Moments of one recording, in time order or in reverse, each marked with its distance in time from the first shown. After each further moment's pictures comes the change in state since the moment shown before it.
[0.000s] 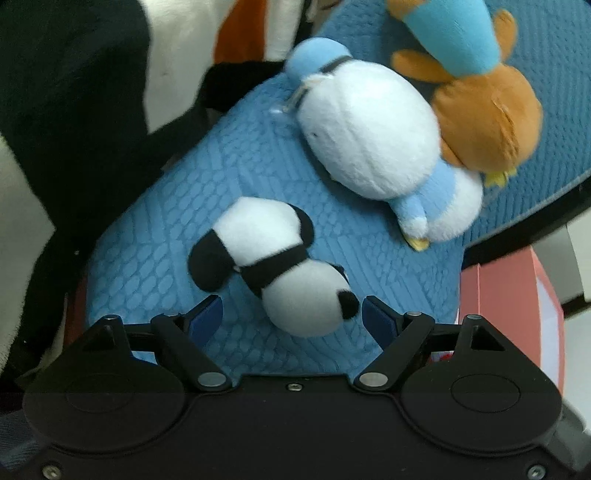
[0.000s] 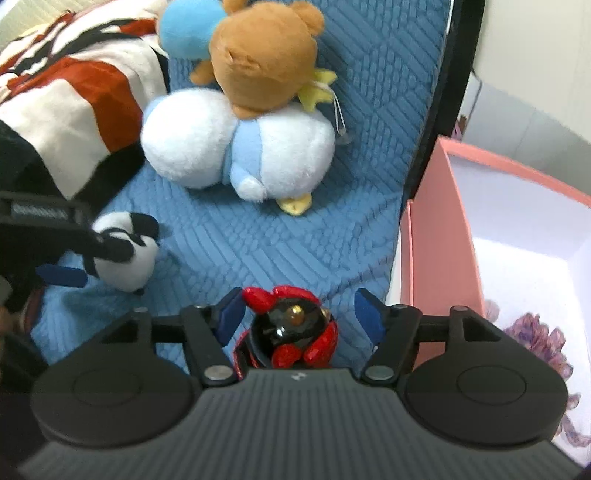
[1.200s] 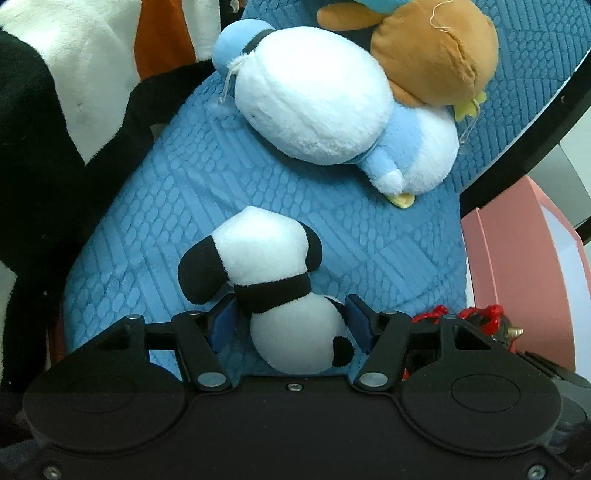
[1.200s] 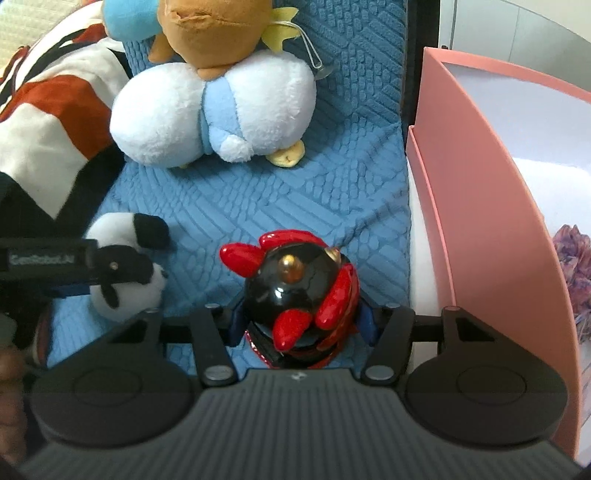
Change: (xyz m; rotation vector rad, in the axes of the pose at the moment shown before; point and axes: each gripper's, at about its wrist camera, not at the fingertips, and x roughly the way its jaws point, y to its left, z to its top) left arm 0.019 -0.043 -0.011 0.259 0.029 0.047; right arm 0.026 0.000 -0.018 0.218 0.086 0.046
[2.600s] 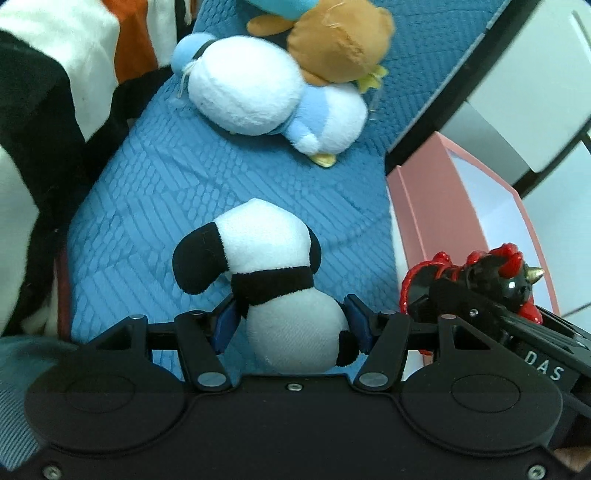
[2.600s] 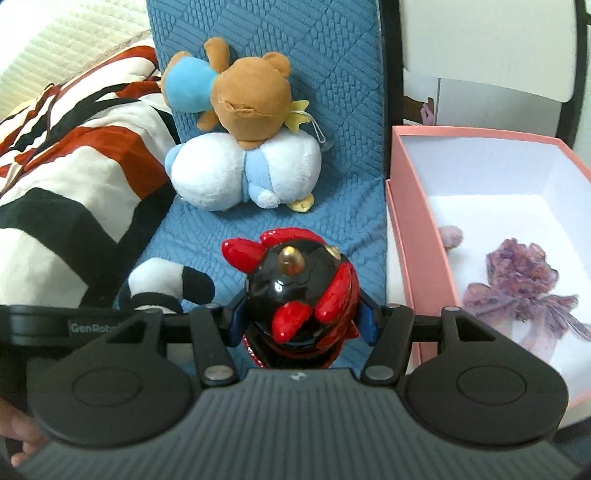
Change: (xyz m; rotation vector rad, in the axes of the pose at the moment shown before) left arm -0.086 -0.026 -0.059 0.096 0.005 -0.110; right arm -0.119 0.006 -0.026 0.009 -0.166 0.015
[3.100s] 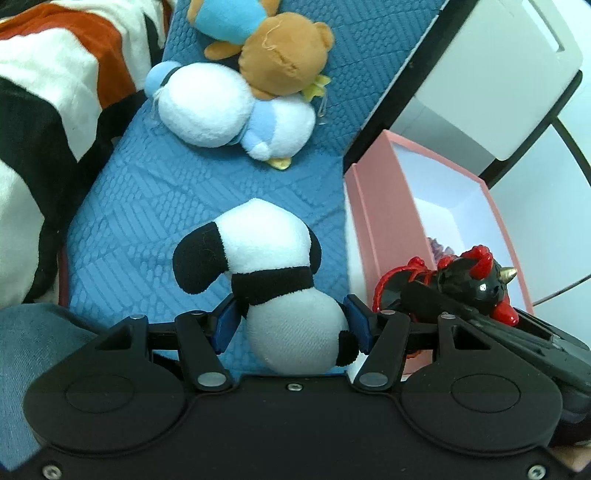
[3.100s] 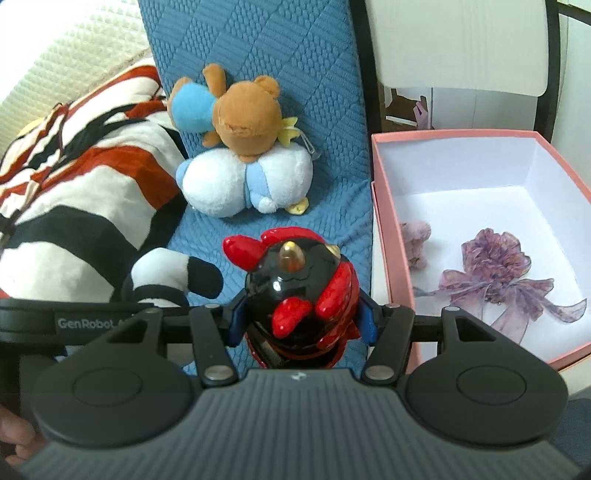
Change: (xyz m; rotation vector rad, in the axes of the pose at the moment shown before) left arm -0.050 -0.059 -0.008 0.036 0.001 0.003; right arm -0.054 -0.024 0.004 0.054 -0.003 0.045
